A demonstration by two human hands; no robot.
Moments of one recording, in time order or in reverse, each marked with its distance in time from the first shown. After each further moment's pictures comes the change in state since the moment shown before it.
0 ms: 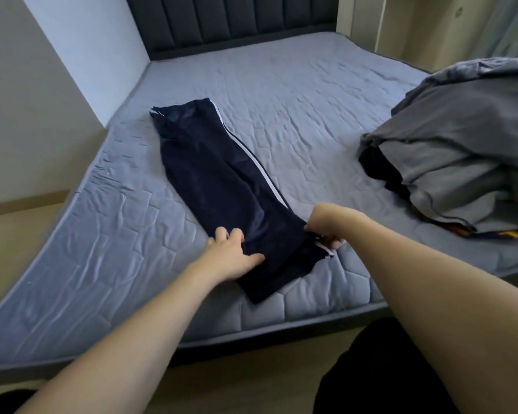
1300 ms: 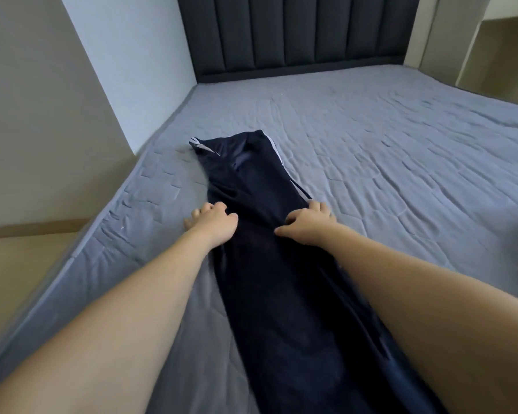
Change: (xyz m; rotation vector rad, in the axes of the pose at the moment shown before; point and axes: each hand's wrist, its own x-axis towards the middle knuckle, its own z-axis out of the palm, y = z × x) left_hand 0.326 -0.146 -0.149 -0.034 0.308 -0.262; right_hand 0.258 -0.247 -0.018 -0.193 0.278 -0.377
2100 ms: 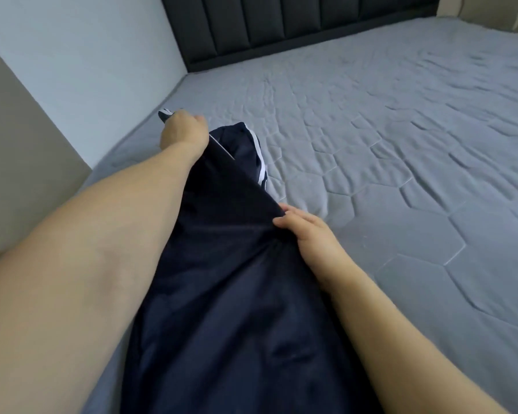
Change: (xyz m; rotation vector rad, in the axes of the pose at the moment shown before) left_hand 0.247 0.120 -0.056 -0.211 0.588 -0.092; right_hand 0.100 0.054 0.009 1.446 -0.119 -0.206
